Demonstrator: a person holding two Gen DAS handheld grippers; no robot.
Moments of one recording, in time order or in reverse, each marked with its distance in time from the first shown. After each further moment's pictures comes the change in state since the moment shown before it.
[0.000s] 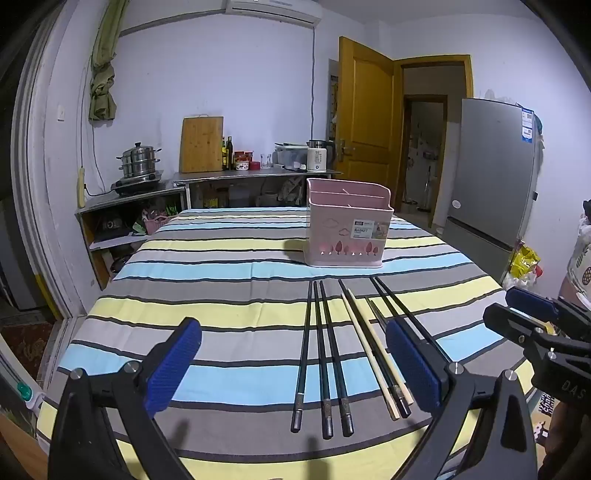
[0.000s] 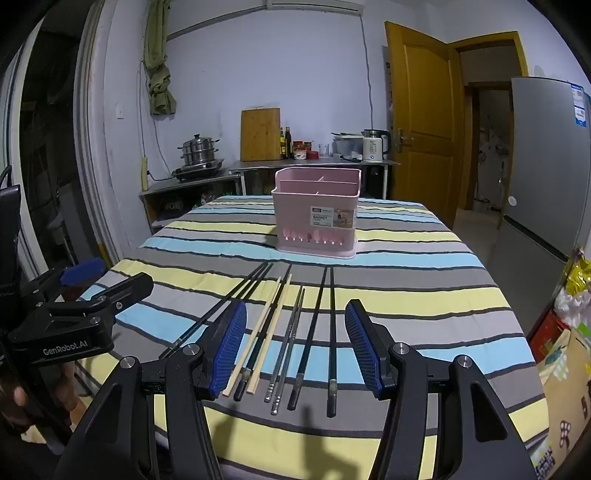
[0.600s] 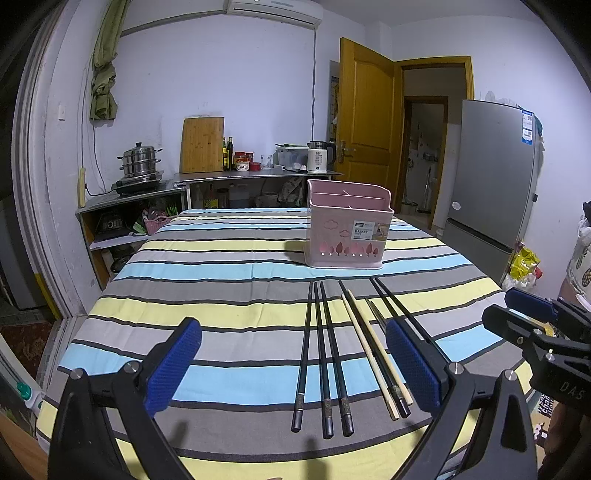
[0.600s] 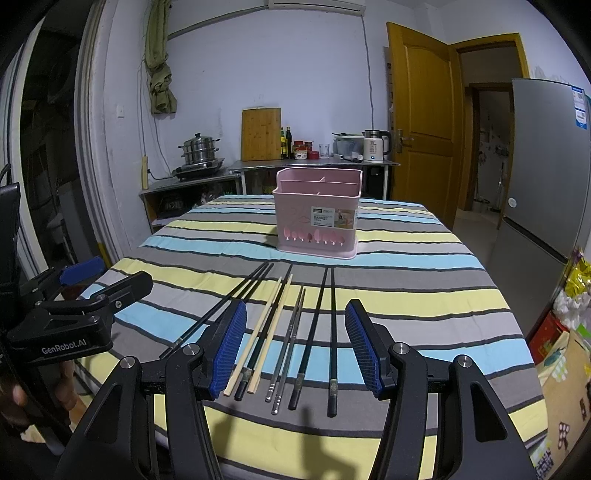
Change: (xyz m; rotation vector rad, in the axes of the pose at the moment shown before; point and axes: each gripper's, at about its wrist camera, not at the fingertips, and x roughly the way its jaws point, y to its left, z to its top) left arm 0.000 -0.001 0.000 -0.002 -0.003 -0.003; right arm -0.001 0.000 -0.001 0.002 0.000 0.003
